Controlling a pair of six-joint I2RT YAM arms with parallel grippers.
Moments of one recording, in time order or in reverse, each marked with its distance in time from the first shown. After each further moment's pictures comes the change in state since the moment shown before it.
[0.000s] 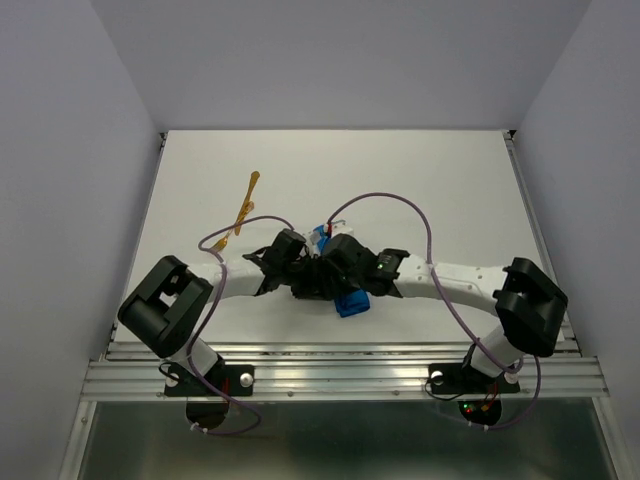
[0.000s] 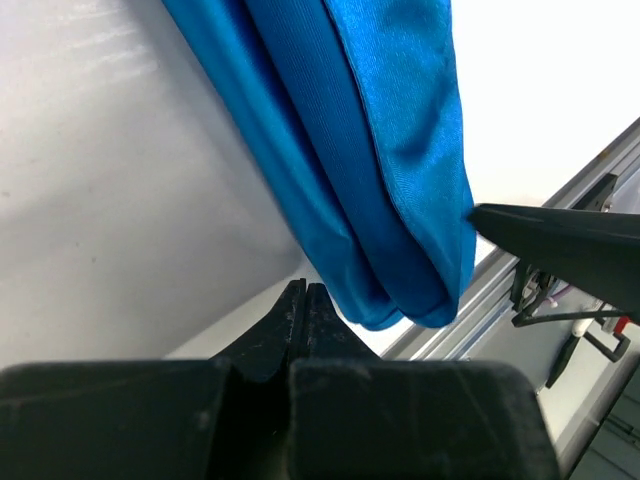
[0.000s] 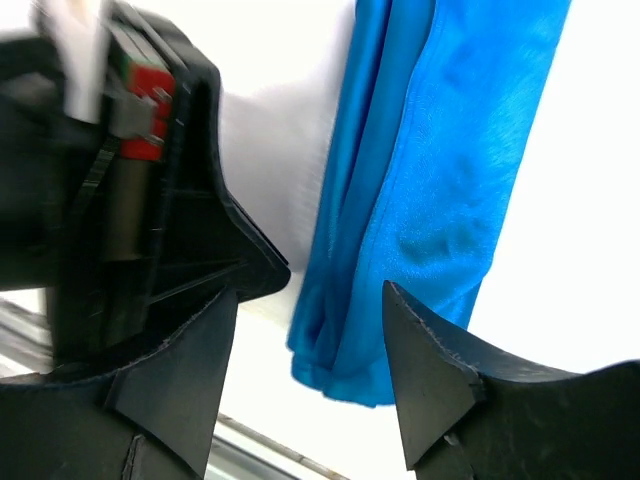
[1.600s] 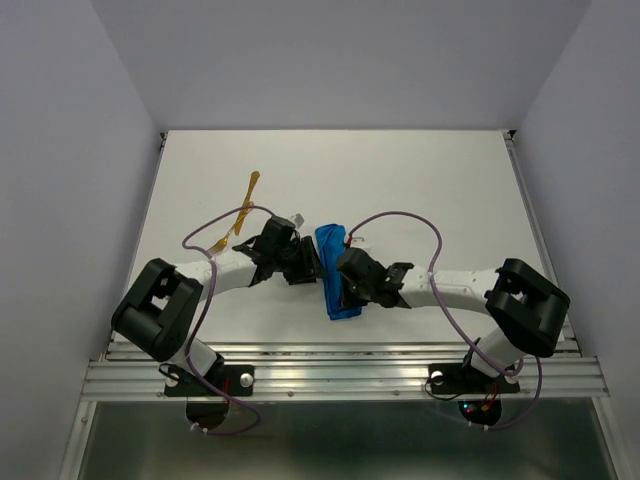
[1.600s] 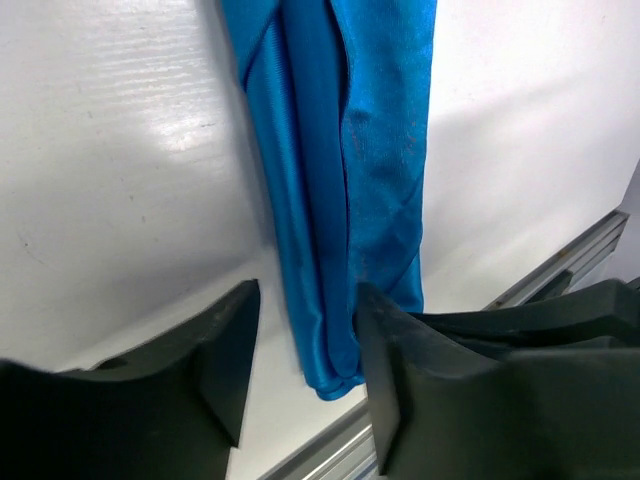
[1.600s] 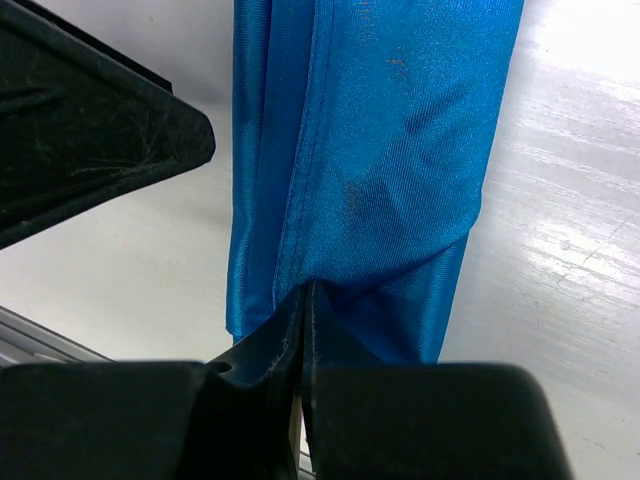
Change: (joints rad) left arm 0.092 -0.048 0.051 -0.057 -0.097 -0.072; right arm -0.028 -0.032 -0.204 0.168 -0.087 0.258
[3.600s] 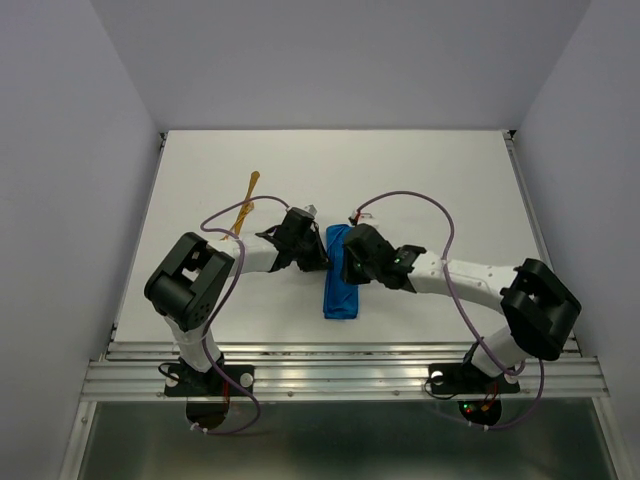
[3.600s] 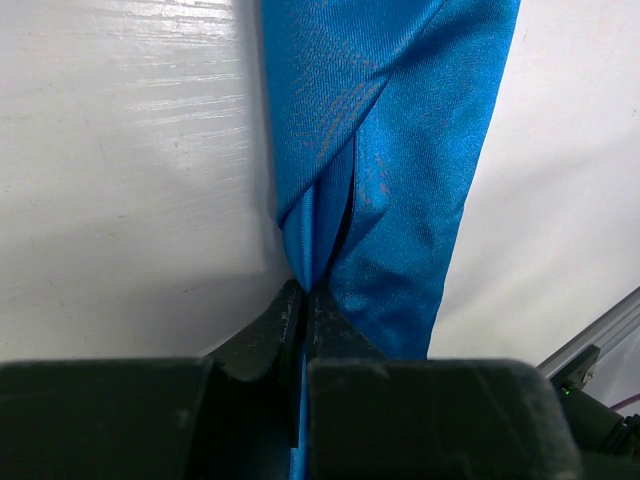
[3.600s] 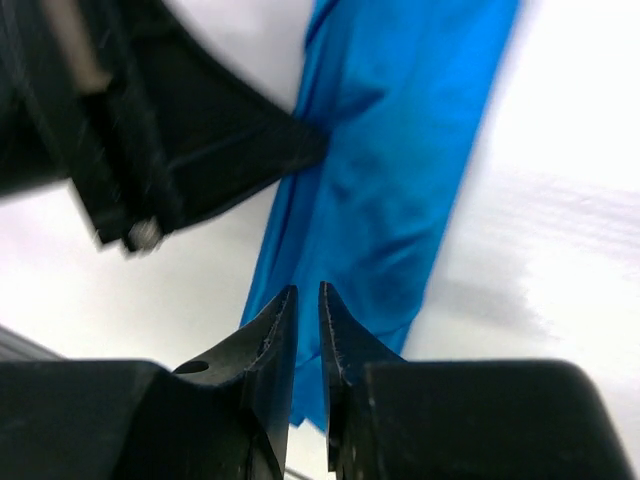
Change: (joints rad) left arm -0.035 0.236 0.166 0.058 -0.118 -0.008; right arm -0.081 -0.043 0.084 -0.027 0.016 -0.078
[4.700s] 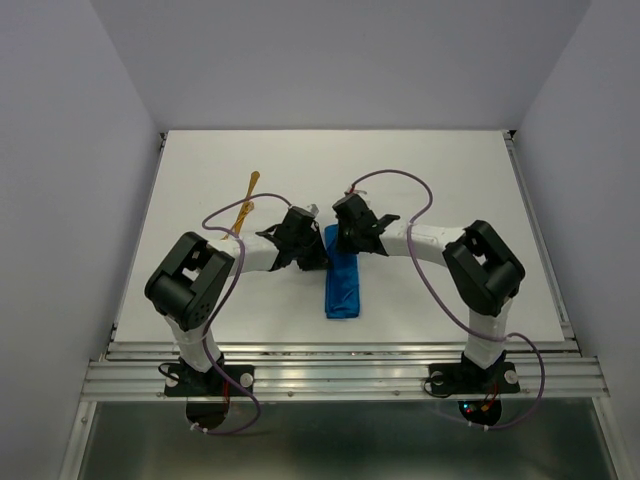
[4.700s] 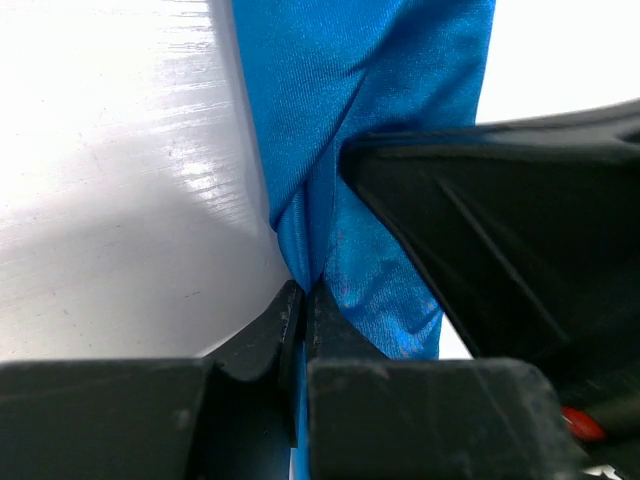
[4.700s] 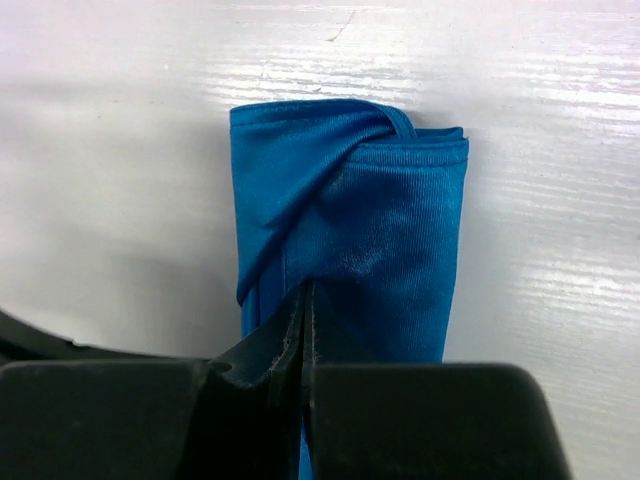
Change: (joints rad) left arm 0.000 0.002 0.010 -0.006 0.010 0.051; right arm -0.195 0.381 0.297 0.041 -0.013 -0.015
